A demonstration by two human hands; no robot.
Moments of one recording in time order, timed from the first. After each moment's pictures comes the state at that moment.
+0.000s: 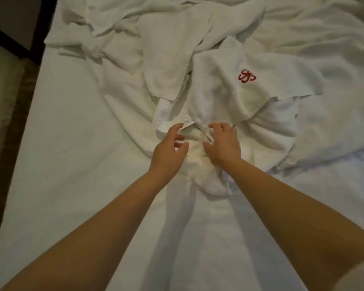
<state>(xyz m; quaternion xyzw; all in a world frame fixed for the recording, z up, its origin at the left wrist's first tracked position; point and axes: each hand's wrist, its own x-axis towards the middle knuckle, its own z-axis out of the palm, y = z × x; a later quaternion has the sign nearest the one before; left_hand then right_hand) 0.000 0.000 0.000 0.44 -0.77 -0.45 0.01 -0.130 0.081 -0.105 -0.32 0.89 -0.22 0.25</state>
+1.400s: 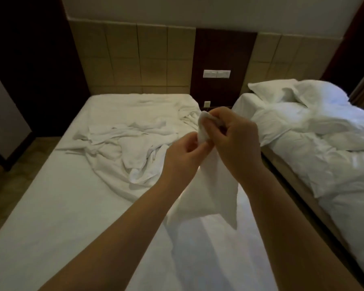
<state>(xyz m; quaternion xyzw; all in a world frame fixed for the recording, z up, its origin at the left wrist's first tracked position) 0.144 0.265 0.369 0.10 -0.75 -0.59 0.27 0.072 0.350 0.395 -0.41 0.75 -0.44 -0.27</state>
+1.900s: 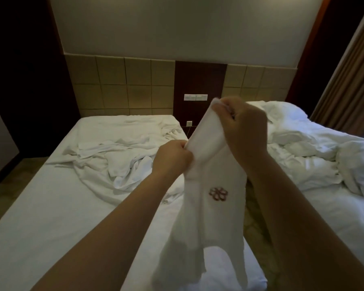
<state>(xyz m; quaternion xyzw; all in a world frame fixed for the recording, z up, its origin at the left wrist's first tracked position) 0.198 0.387 0.413 0.19 -0.86 -0.43 0.21 0.141 0.510 0.468 -0.36 0.73 -0.42 -0.40</state>
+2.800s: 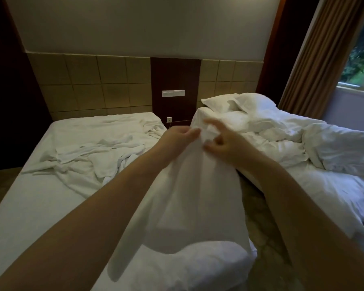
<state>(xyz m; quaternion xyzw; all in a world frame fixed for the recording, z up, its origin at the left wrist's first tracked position) 0.224 0.382 0.436 0.04 -0.83 -0.53 0.14 0.186 0.537 0.443 -0.34 0.87 -0.36 -0.02</state>
